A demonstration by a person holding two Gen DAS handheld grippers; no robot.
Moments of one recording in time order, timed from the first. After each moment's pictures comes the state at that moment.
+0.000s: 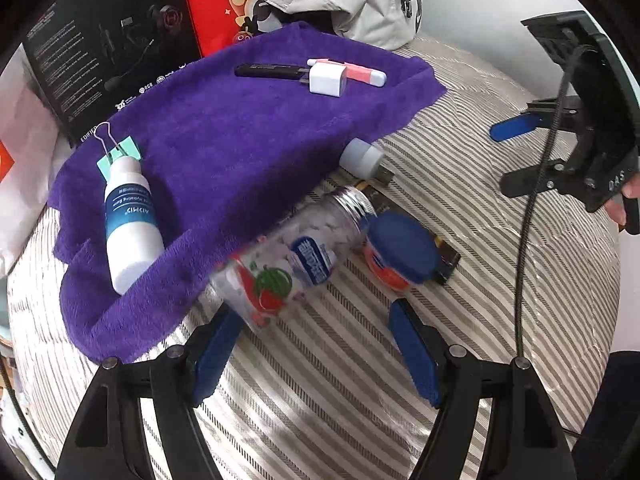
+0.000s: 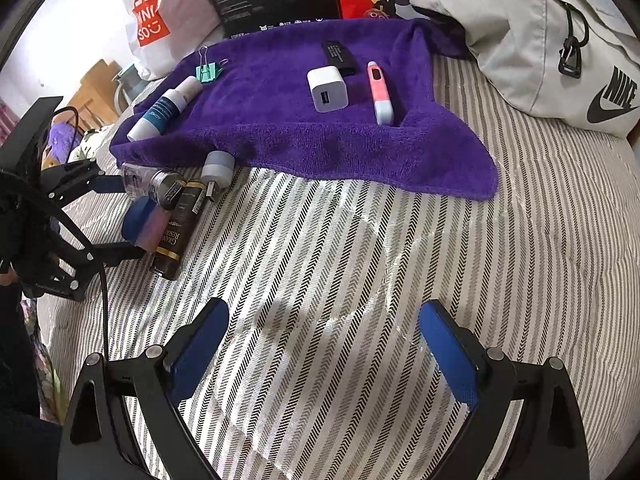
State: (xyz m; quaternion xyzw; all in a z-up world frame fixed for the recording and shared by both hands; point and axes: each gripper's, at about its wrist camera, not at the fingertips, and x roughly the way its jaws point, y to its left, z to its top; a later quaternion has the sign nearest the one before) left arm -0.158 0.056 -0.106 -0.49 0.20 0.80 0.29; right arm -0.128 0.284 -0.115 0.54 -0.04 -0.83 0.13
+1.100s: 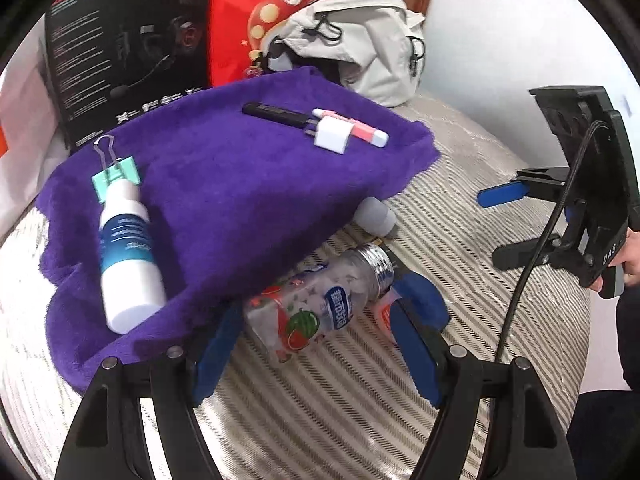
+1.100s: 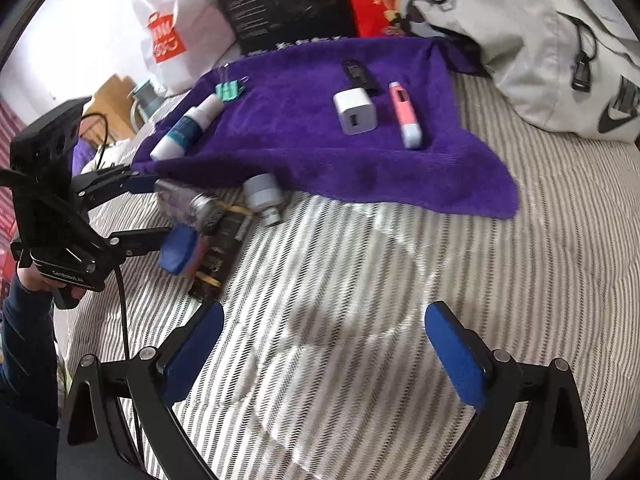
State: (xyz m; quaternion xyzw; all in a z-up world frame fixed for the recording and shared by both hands) left arm -0.174 0.050 -0.098 -0.45 0.10 0.82 0.33; right arm -0.129 0.266 -0.104 0.52 -0.06 -0.84 0.15
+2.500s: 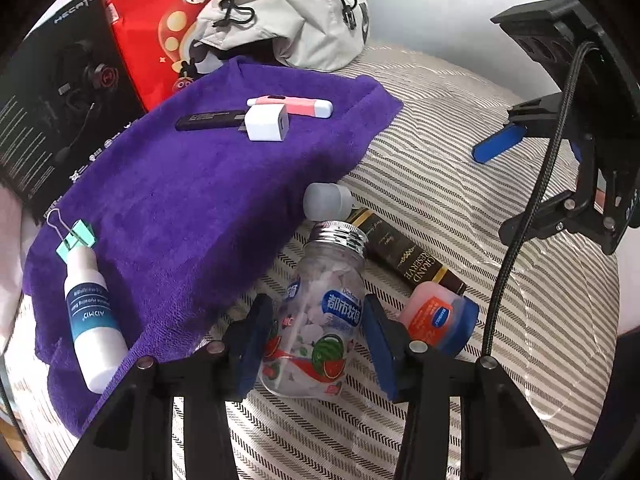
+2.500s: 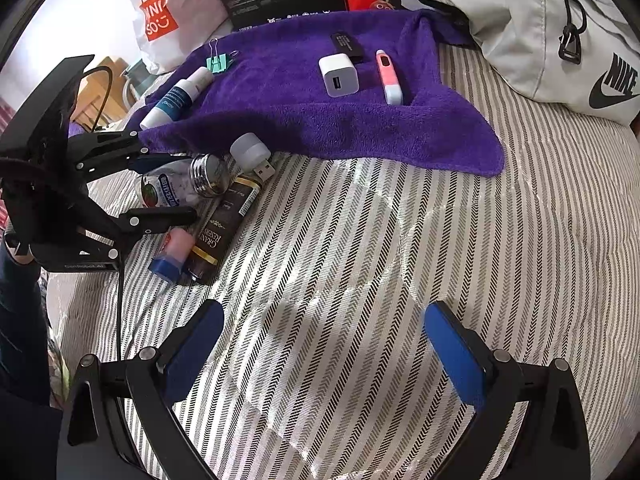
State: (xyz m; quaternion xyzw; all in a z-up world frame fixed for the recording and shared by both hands) left arm -0.161 0.099 -0.108 -0.44 0.24 0.80 0.34; right arm -0.115 0.282 -0.115 0.55 -0.04 -0.82 0.14
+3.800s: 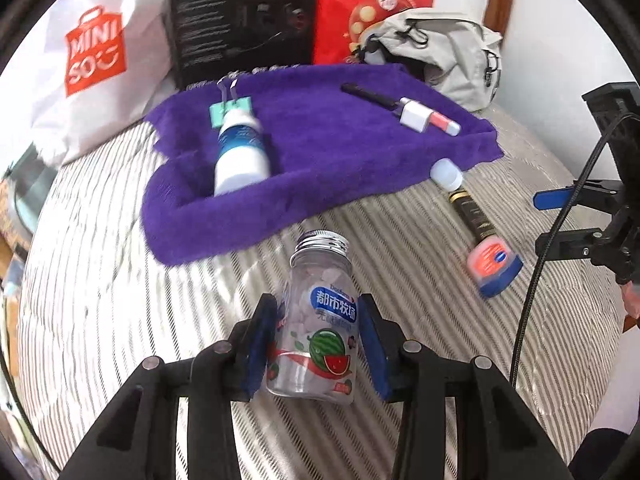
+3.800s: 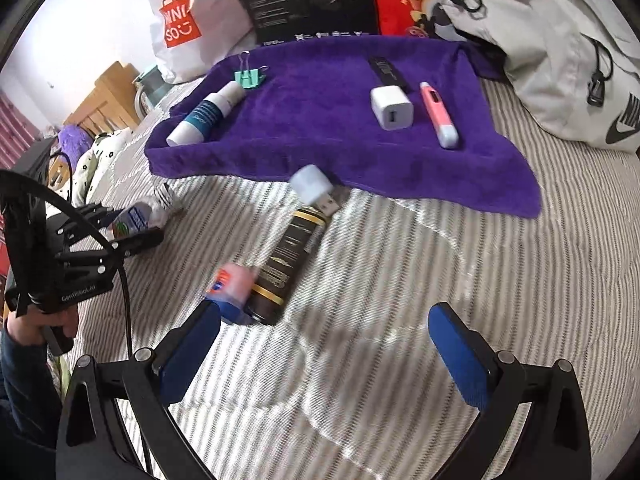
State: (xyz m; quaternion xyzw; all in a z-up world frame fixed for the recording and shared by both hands) left arm -0.122 0.003 -0.105 -0.46 0.07 0.87 0.16; right arm -0.121 0.236 -0.096 0.53 -0.04 -0.84 0.14
